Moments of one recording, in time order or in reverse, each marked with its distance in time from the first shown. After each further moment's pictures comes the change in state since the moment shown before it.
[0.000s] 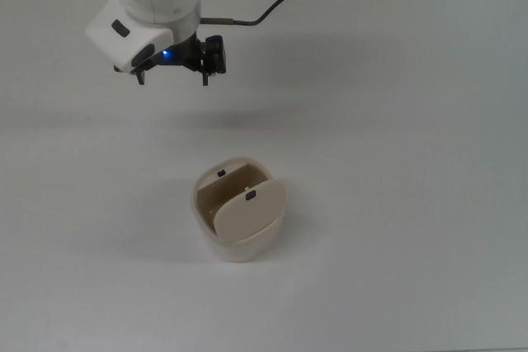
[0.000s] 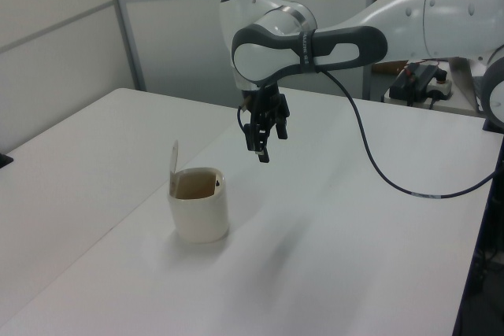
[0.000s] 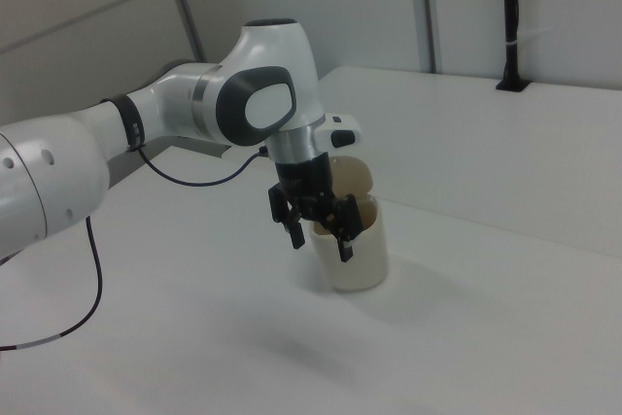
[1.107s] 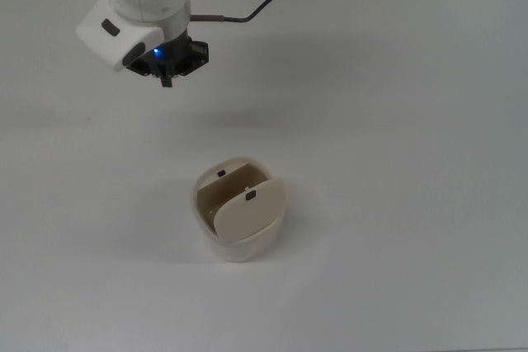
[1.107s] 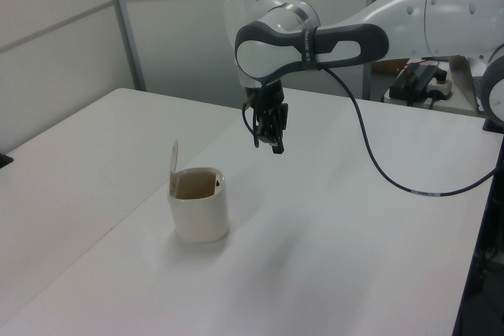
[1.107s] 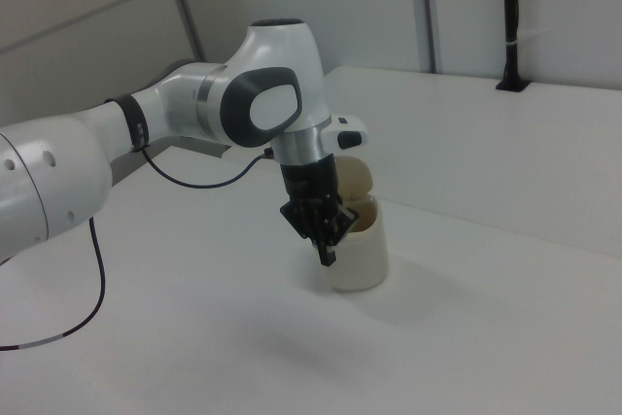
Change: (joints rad) arm -0.018 -0.002 0.001 0.000 0.000 -0.007 -0.043
